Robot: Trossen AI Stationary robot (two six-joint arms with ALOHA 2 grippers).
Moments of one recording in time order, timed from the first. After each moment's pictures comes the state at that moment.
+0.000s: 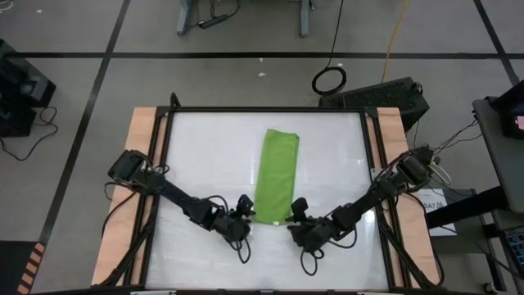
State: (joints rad) left arm -0.45 1.86 0.91 0.03 -0.46 0.46; right arm 0.57 1.83 0.80 0.10 0.57 -0.14
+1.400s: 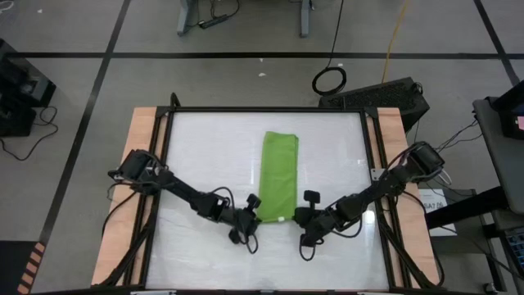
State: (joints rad) left arm -0.37 1.94 0.90 0.21 -0.18 0.40; right arm 0.53 1.66 0.79 -0.11 0.42 0.53
